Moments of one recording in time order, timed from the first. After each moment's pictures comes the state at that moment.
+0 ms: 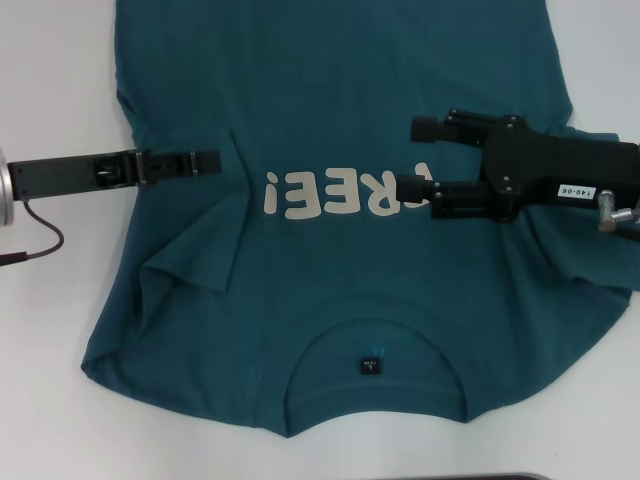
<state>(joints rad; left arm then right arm) -0.50 -2.16 -2.54 -0.88 -0.96 1.57 -2.14 0.47 2.07 2.35 0.60 -1.80 1.69 -1.81</state>
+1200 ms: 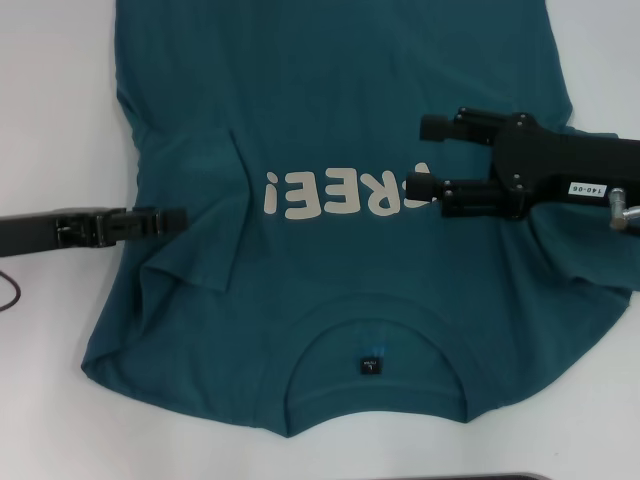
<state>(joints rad) -0.40 -2.12 -2.53 -0.86 -0.94 1.62 -2.02 0.47 2.06 2.35 0.60 -1.80 1.70 -1.81</state>
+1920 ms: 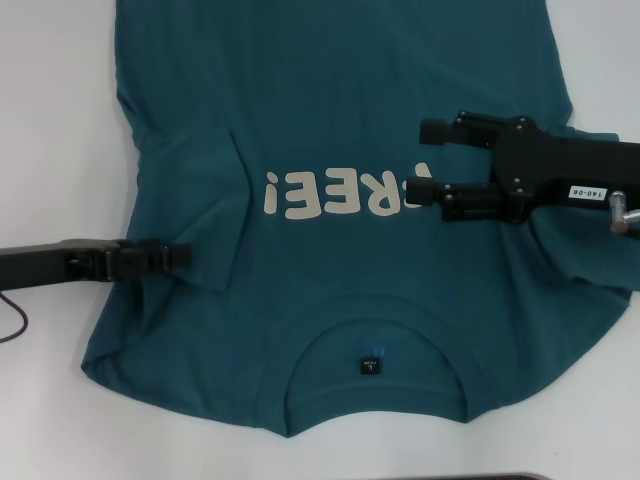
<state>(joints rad) -0.39 -2.12 -2.52 -0.81 -0.90 1.58 -1.95 0.46 2.06 2.35 0.60 -1.80 1.70 -1.81</state>
